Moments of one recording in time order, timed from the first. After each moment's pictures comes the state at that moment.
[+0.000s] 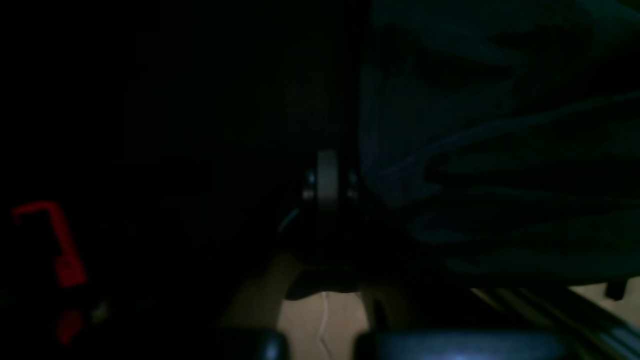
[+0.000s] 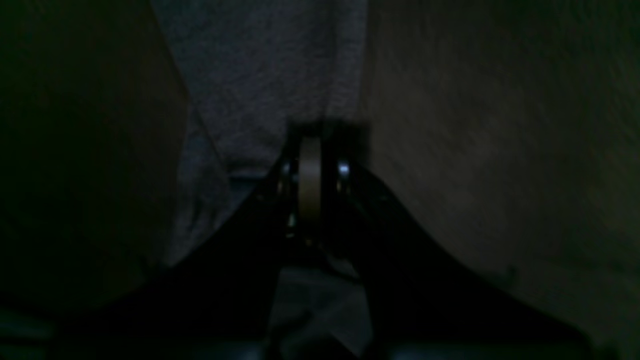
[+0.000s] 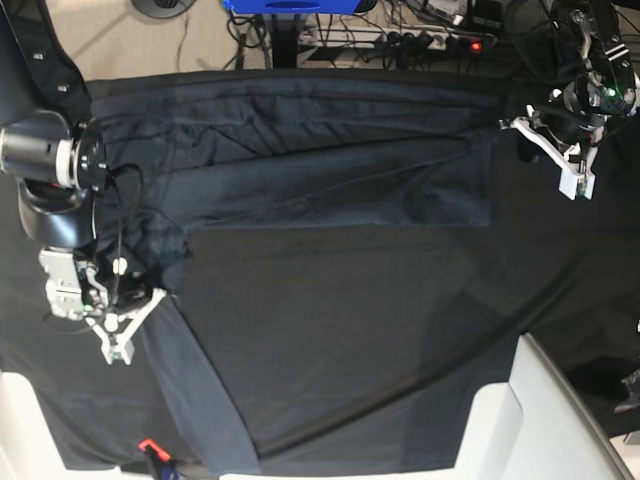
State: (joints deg) left arm 21.4 -15.7 -30.7 93.6 -24.0 -25.6 49.4; right arm 34.0 8.3 10.7 24.9 -8.3 17.2 -30.2
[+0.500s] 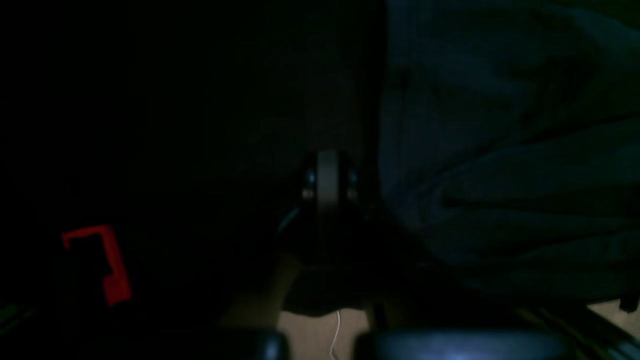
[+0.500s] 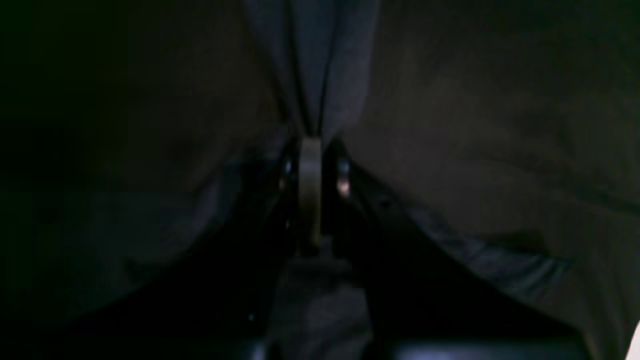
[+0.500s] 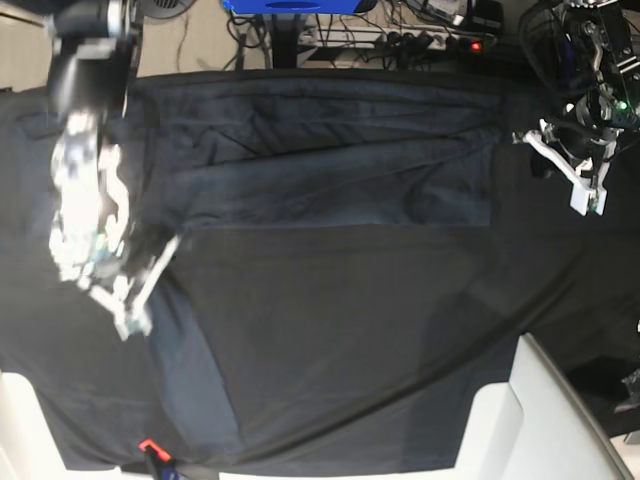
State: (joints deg) left arm 19.6 -17.4 -30.6 93.6 -24.1 -25.6 49.4; right arm 5.6 2.7 4.7 82.6 -8.4 17.0 -53.6
